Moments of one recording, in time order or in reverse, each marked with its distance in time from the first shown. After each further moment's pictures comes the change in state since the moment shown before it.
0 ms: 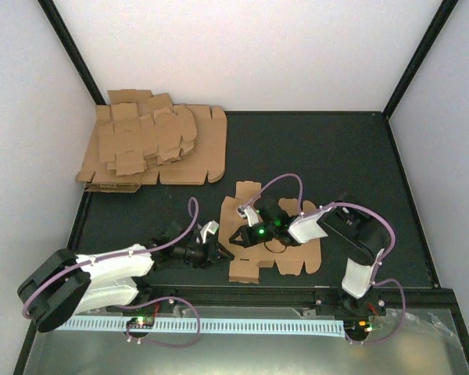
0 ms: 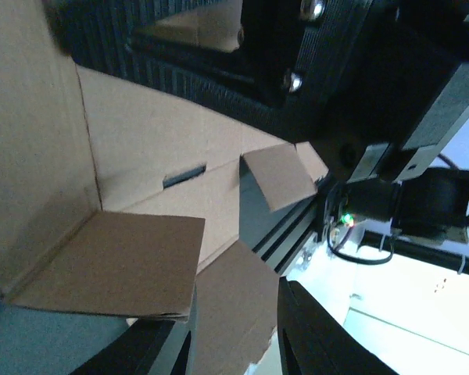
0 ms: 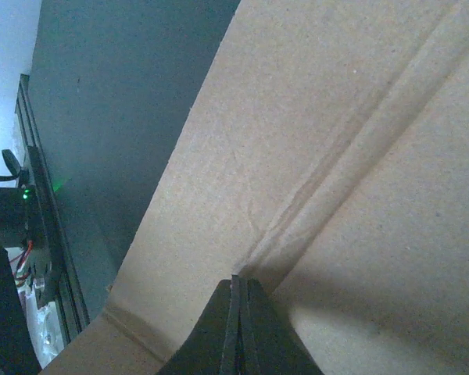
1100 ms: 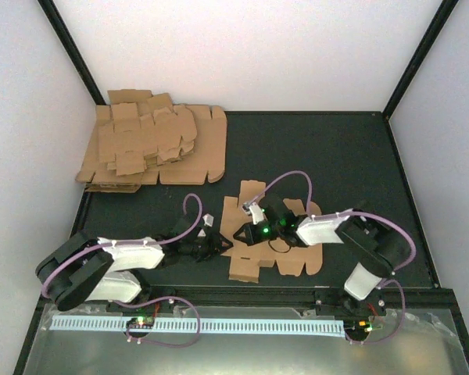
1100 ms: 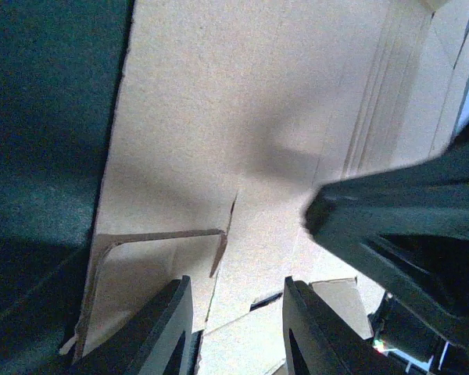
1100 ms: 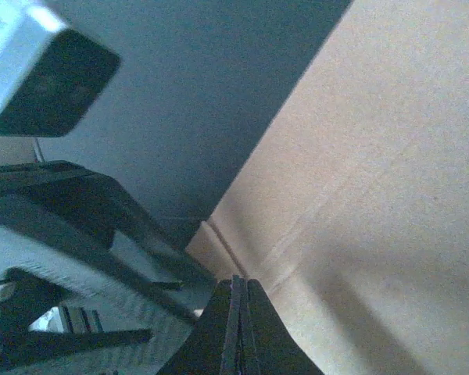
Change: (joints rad) left arm 0.009 0.200 0.032 0.126 -0.274 -0.158; right arm -0.004 -0.103 -0.036 -0.044 0.060 -0.004
